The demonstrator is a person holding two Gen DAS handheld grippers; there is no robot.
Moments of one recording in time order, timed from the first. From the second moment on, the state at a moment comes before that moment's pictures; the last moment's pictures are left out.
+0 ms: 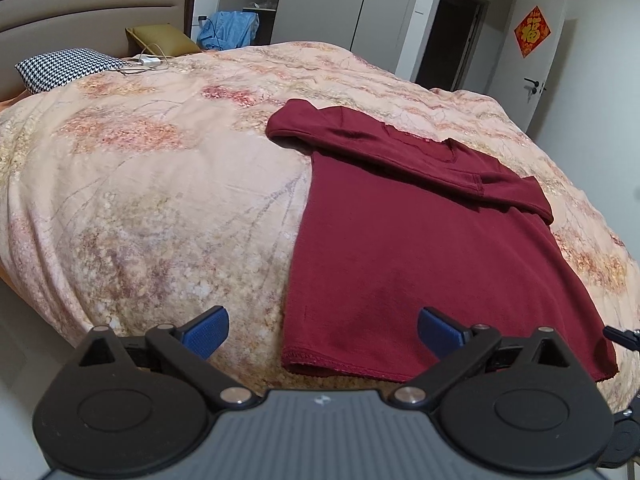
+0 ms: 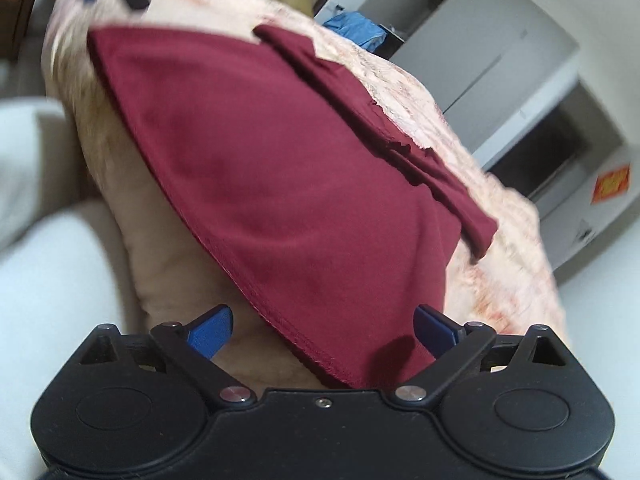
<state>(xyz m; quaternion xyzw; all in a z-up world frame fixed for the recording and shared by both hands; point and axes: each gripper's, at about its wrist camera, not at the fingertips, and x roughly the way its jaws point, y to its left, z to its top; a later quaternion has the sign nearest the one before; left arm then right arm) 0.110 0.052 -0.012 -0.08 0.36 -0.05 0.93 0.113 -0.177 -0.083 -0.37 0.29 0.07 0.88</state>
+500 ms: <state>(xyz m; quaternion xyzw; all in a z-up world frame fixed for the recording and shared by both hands) 0.092 0.036 -0.010 -0.05 0.32 -0.11 0.94 0.117 -0.180 -0.058 -0.34 0.25 0.12 0.90</state>
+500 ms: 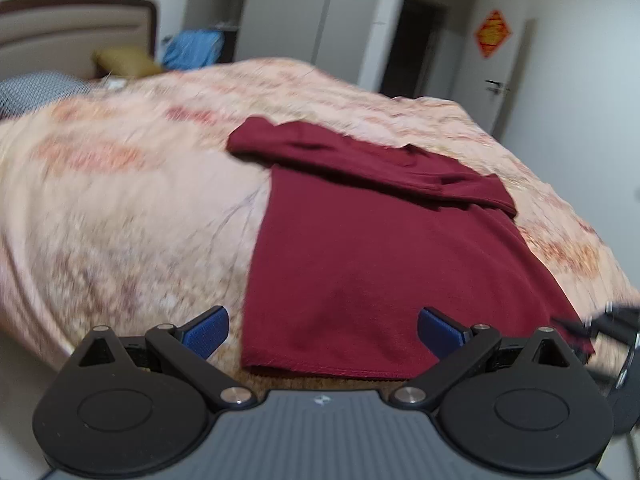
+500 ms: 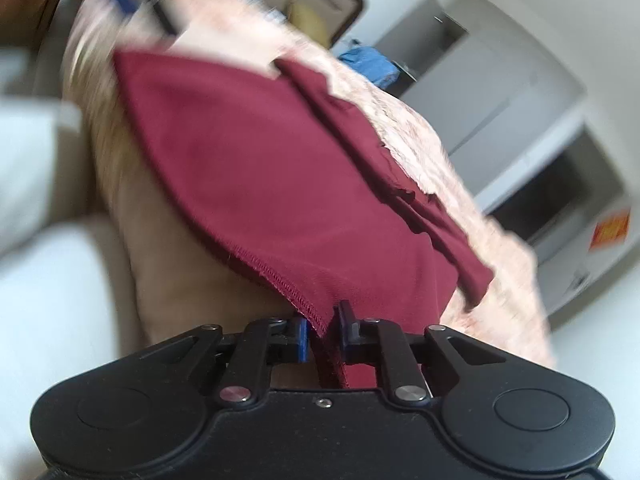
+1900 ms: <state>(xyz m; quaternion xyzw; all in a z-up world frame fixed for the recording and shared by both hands) 0.081 -0.002 -0.061 0.17 0.20 -0.09 0.96 0.136 -0.204 0.030 -0.13 0.24 0.07 0.96</state>
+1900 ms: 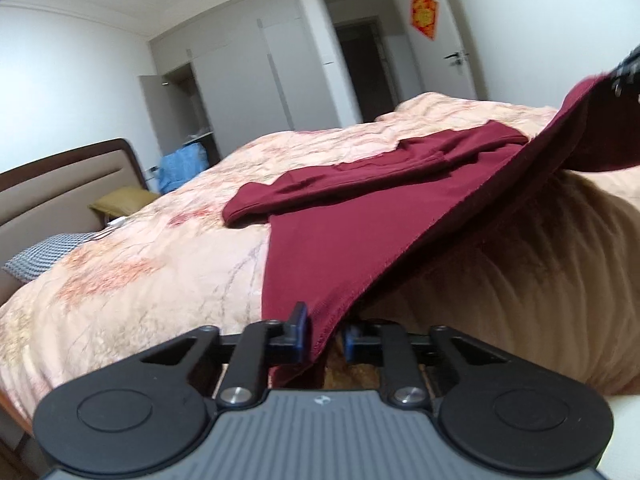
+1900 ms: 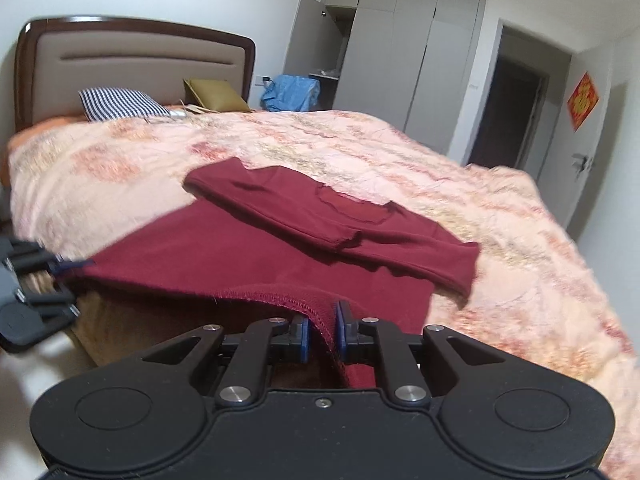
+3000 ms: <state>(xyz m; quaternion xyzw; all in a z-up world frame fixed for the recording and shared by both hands) -0.031 0.018 0.025 0.13 0.17 -0.10 0.97 -0.026 -0.206 0.042 -0.19 0.17 0.09 0.96</state>
